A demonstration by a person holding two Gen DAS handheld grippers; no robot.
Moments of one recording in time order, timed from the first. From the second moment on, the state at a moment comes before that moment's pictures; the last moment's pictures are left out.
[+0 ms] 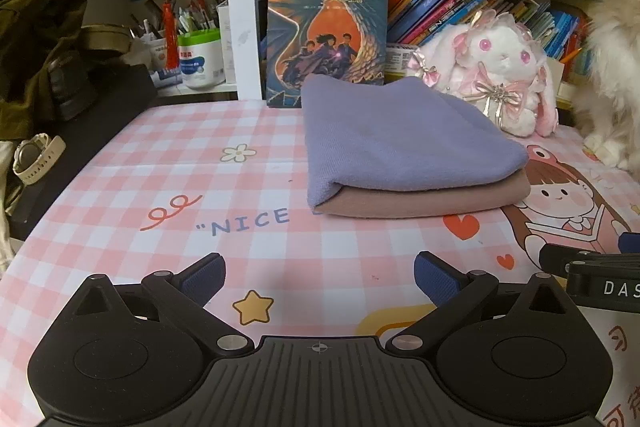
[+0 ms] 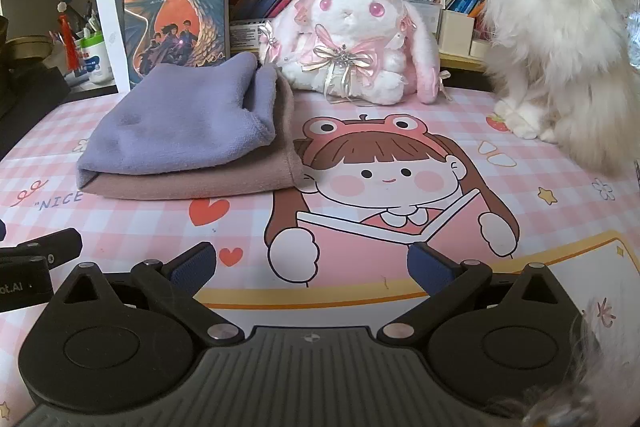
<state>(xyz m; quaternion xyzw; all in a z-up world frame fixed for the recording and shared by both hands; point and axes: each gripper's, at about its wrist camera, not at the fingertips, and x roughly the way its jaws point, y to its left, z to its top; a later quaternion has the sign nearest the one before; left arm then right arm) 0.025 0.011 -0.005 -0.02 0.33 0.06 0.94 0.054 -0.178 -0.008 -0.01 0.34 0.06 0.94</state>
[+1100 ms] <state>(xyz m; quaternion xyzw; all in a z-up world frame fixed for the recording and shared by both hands) 0.024 0.010 -0.004 -0.02 0.33 0.05 0.94 0.053 -0.177 -0.009 -0.01 0.35 0.06 0.94</state>
